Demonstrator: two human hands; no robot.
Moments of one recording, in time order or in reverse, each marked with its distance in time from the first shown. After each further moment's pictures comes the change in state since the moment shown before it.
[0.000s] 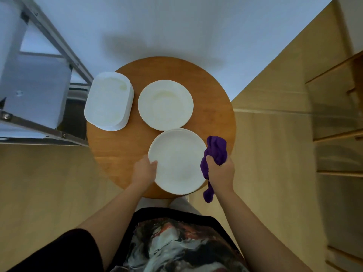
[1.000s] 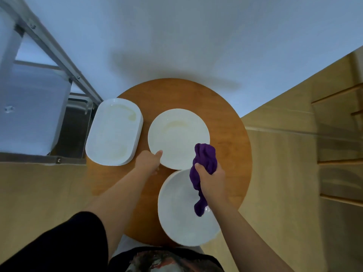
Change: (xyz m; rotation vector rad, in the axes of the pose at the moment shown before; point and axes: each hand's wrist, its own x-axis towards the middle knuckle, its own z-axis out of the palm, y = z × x) left_hand 0.156 0.048 -0.049 -0.120 -0.125 -0.266; right_hand 0.062 -0.069 0.099 0.006 -0.212 0.086
